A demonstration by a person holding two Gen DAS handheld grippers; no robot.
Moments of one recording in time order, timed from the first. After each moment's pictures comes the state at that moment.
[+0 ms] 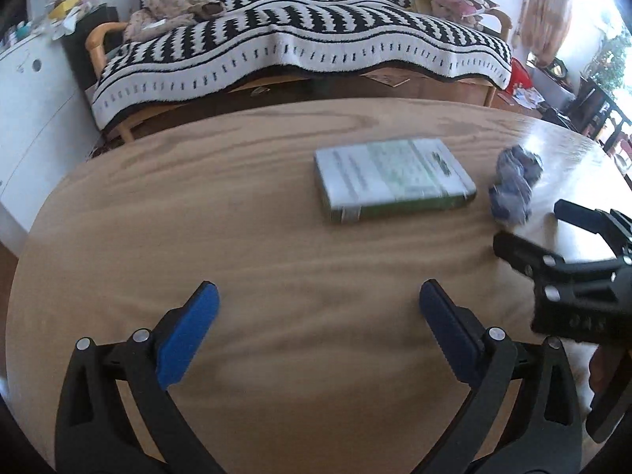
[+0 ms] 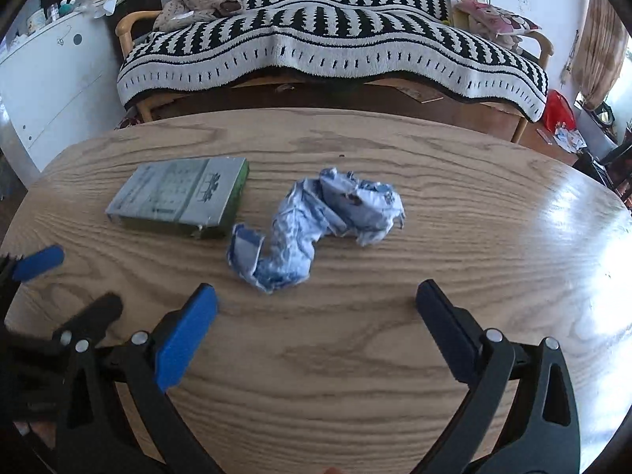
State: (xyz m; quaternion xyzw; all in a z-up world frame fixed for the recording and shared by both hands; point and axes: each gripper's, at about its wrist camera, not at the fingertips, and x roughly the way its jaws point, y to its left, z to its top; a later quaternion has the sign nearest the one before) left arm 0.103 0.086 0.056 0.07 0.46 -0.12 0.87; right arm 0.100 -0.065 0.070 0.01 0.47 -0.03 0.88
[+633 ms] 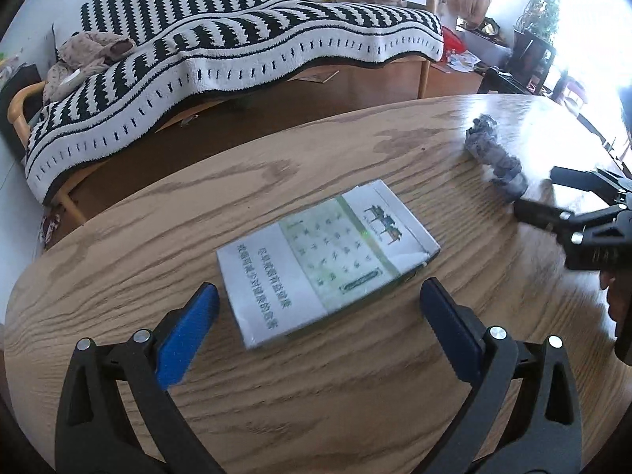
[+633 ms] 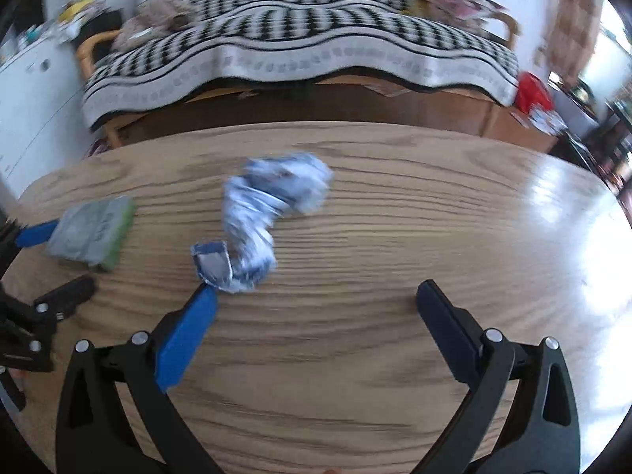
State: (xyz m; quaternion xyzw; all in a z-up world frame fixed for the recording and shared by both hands) left arm 0.148 0.037 0.053 0.13 0.45 -0.24 0.85; right arm 0.096 -0.160 0.070 0.05 0.46 -0.09 0.88
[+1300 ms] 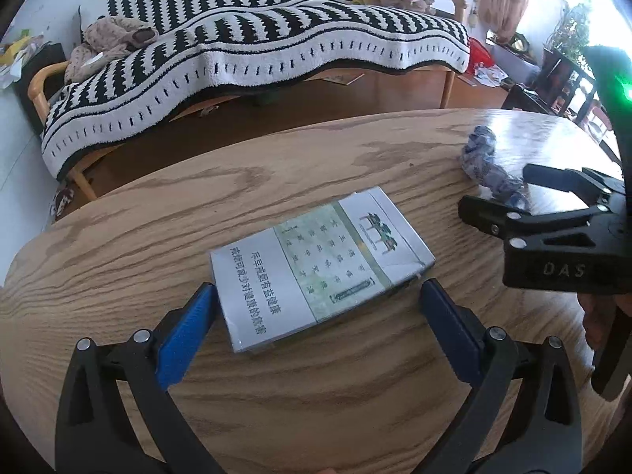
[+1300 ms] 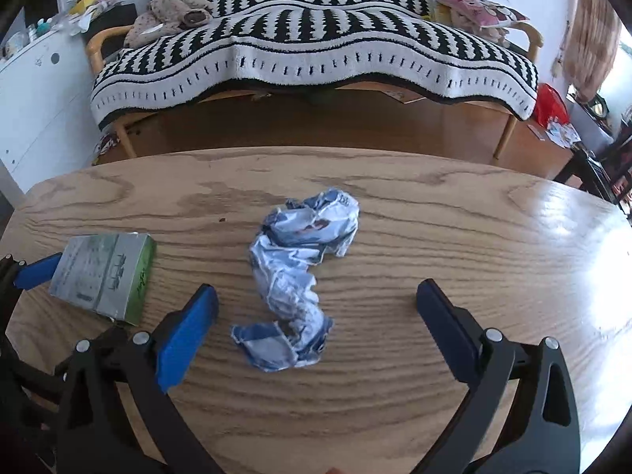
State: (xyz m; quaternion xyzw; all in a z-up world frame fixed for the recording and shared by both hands) left arm 0.136 0.004 0.054 0.11 0.46 -0.20 0.86; right arm 0.143 -0.145 0.065 0.02 0.47 -0.03 0.88
